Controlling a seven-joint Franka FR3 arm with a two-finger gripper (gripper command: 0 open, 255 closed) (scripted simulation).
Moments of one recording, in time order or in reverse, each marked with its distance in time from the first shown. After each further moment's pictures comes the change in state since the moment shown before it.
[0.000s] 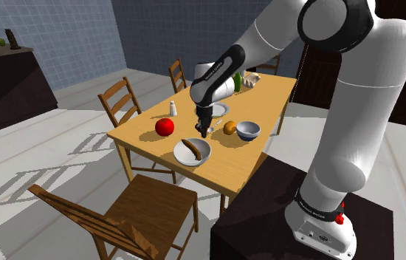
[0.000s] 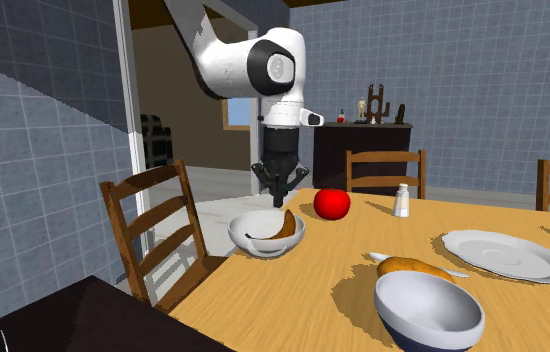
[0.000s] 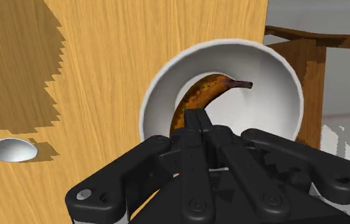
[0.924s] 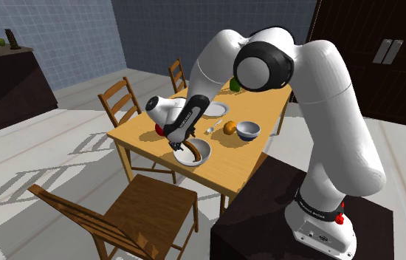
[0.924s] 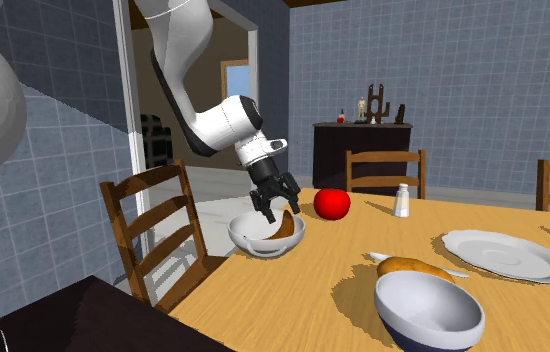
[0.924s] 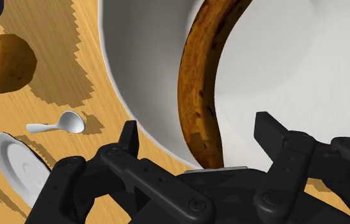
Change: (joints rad) arm 0.357 0.452 -0.145 0.400 -0.580 -0.136 0.989
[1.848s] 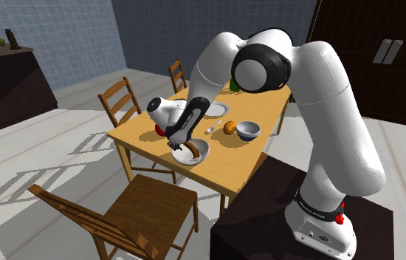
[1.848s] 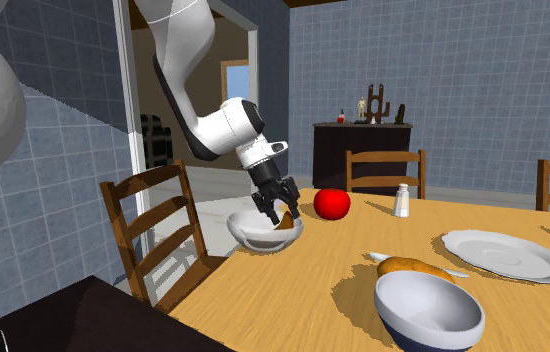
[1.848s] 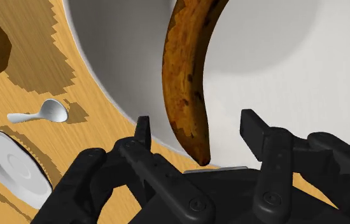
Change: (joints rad) arm -0.002 0.017 -0.008 -0.005 -0.012 0.098 0.016
